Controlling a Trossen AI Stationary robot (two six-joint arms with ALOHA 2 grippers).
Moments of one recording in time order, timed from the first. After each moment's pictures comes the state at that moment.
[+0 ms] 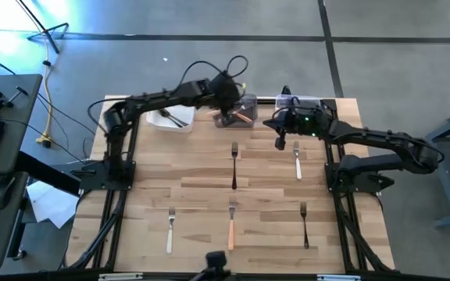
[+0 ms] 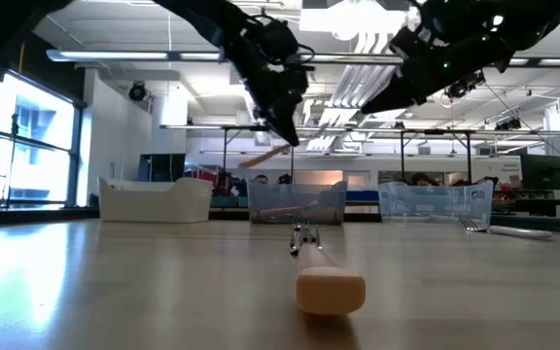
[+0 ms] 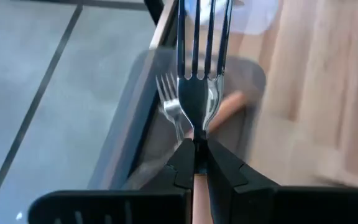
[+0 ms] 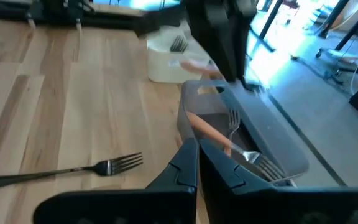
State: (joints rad) left arm 0.48 1.99 1.72 -0.58 -0.10 0.30; right arm -0.48 1.06 0.60 0.08 -0.11 -0.29
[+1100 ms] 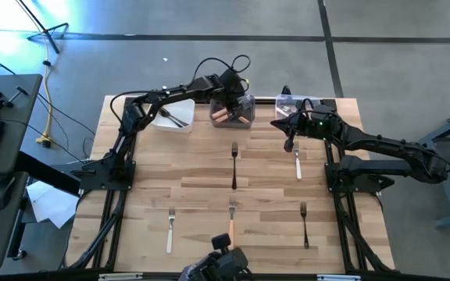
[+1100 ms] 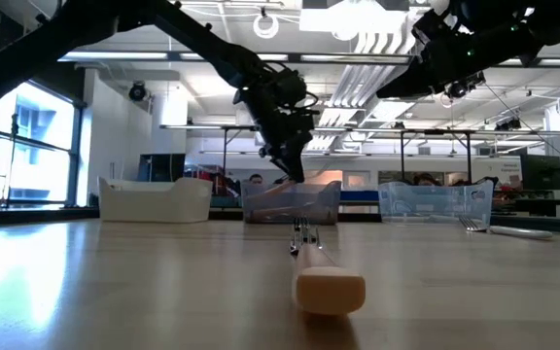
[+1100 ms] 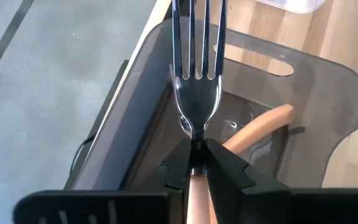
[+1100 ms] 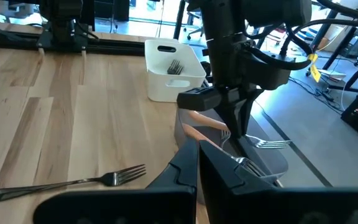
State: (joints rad) left arm 0.57 2.24 1.89 -0.61 0.03 0.24; right arm -0.48 0.88 0.53 0.08 -0.11 -0.26
